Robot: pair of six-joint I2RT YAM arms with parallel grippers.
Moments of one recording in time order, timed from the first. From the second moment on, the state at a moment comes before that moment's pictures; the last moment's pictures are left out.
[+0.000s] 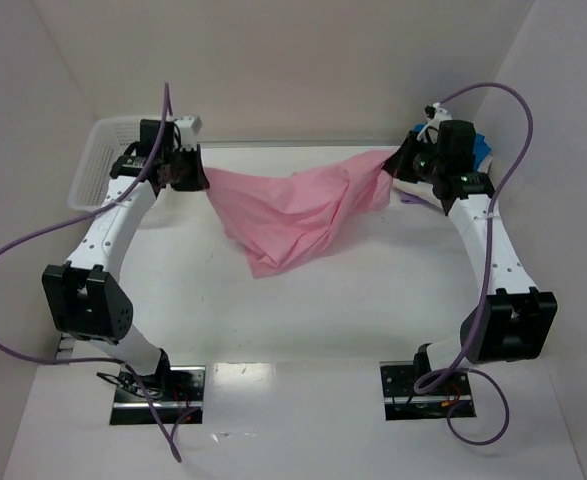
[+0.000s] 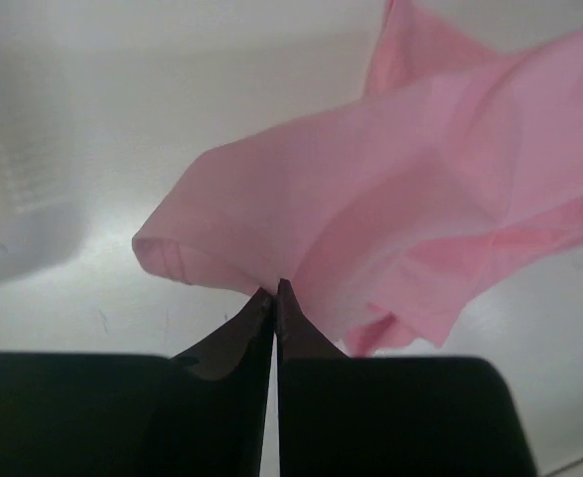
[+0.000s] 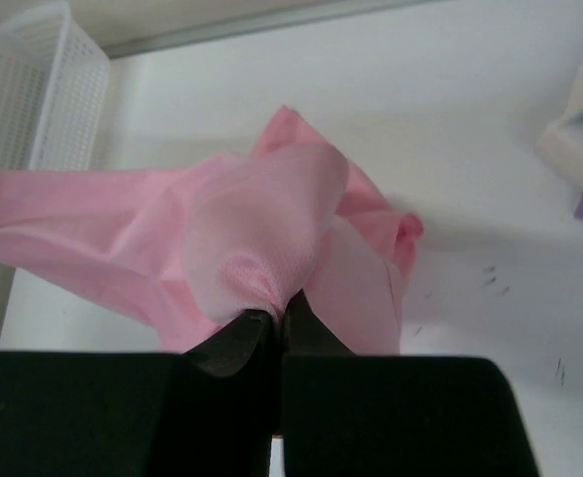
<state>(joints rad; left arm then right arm) -0.10 1.60 1.56 -0.70 0.23 -0.12 0.03 1.43 1.38 -0.40 -0.36 0.35</state>
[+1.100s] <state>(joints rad) -0.47 1.72 1.18 -0.53 0.42 -0.28 0.03 1.41 1.23 -0.40 -0.36 0.34</state>
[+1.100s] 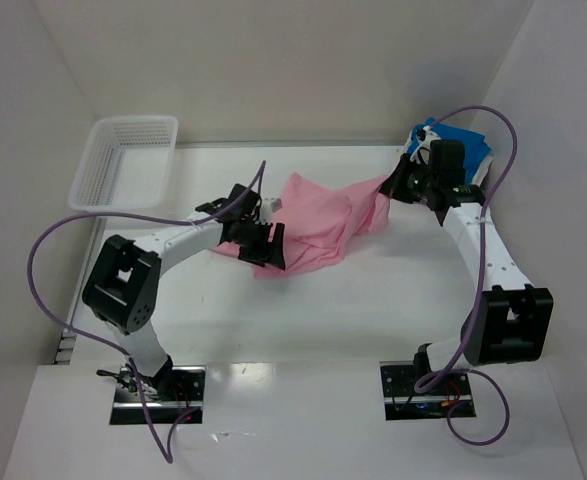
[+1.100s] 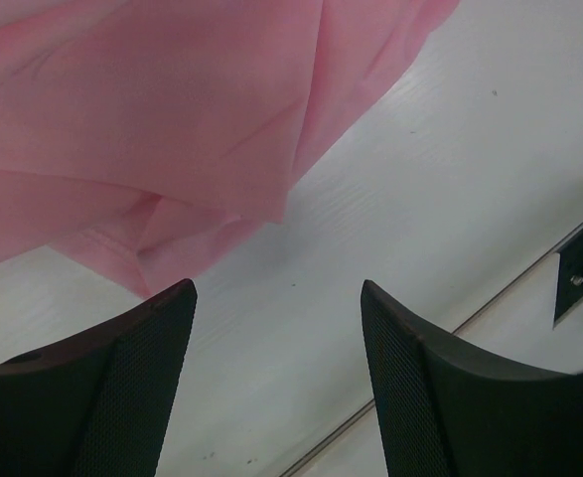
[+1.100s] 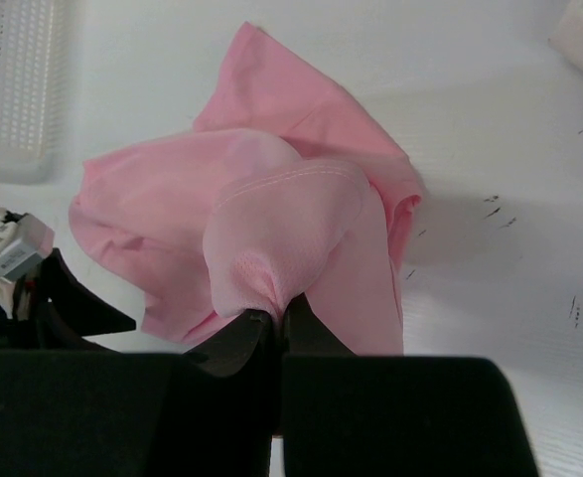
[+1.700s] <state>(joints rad) -0.53 1.85 1.20 -0.40 0.25 -0.40 0.03 1.41 1.23 -0.40 -0.36 0.34</state>
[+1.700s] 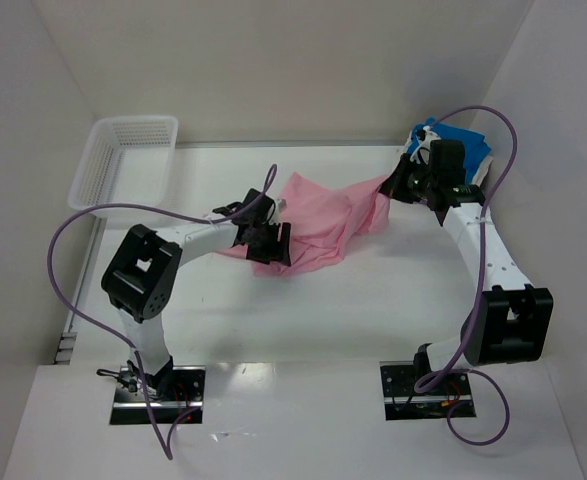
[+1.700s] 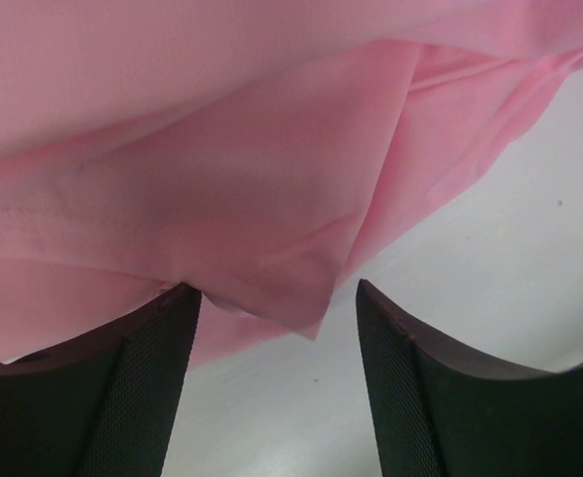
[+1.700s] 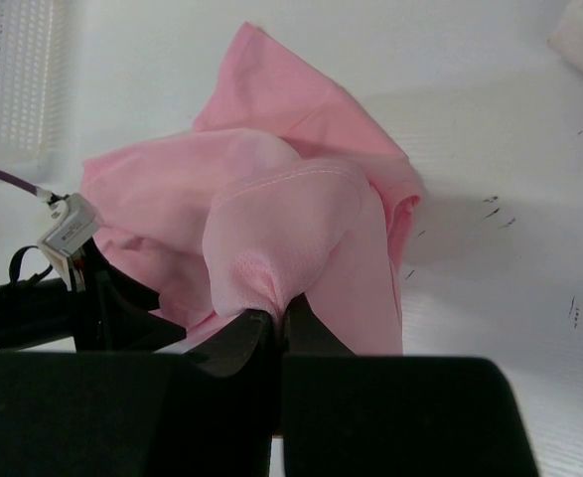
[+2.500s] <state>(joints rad) -0.53 1.73 1.35 -0.54 0.05 -0.43 0.03 1.42 1.26 -0.41 -0.34 0.34</state>
